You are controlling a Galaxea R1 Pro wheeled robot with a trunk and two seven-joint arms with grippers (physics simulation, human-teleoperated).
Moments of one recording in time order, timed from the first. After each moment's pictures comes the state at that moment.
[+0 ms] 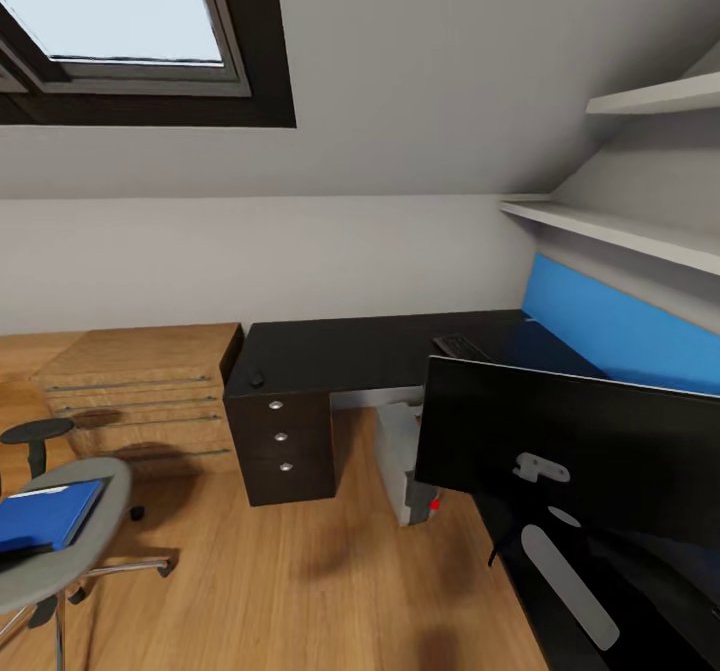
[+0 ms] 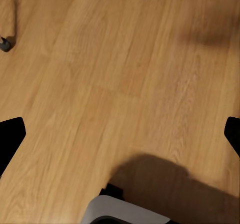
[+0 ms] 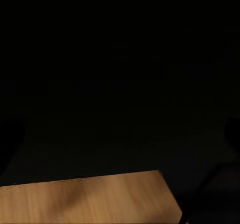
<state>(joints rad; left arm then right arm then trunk) 0.02 -0.01 0.03 -0.55 0.28 -0.29 0.16 -0.38 -0.28 0.39 -1.32 -0.82 0.25 -0.56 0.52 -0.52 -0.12</state>
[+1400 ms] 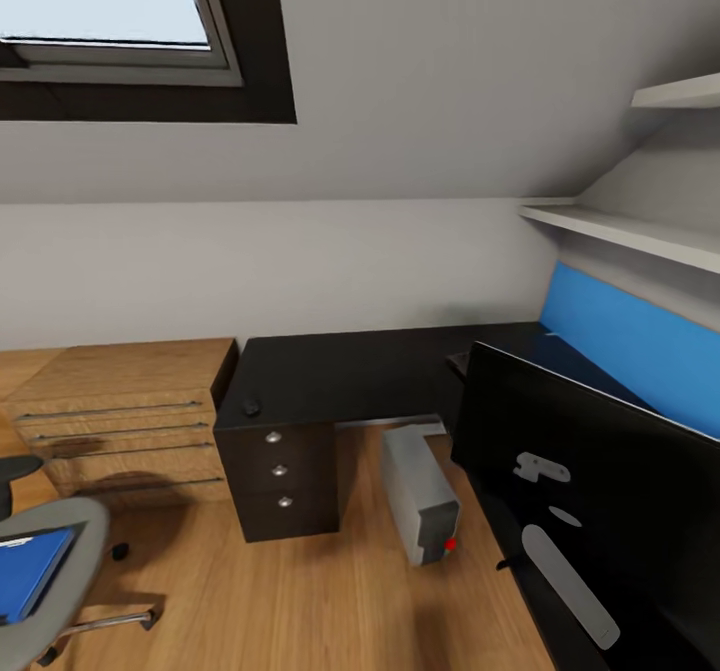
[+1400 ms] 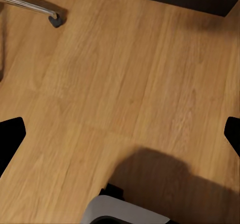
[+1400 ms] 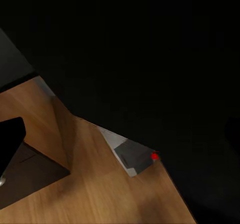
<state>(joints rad) 0.02 -0.01 0.03 -0.55 0.28 -0.29 0.16 -0.38 -0.28 0.38 -1.32 -0.82 0.25 -0.56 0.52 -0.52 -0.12</state>
